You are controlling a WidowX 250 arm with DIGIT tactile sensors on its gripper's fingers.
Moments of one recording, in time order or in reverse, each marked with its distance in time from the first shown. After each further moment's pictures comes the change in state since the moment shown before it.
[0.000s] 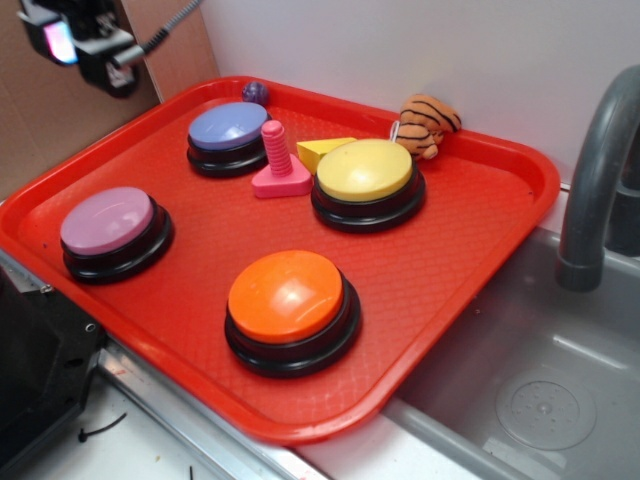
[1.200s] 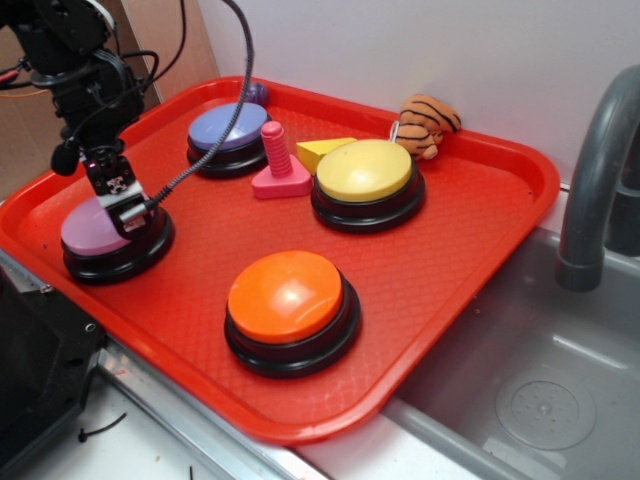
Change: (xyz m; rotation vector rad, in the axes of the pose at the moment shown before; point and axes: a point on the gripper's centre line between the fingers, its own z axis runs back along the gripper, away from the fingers) arm -0.026 -0.012 -0.085 -0.036 -0.053 -0.214
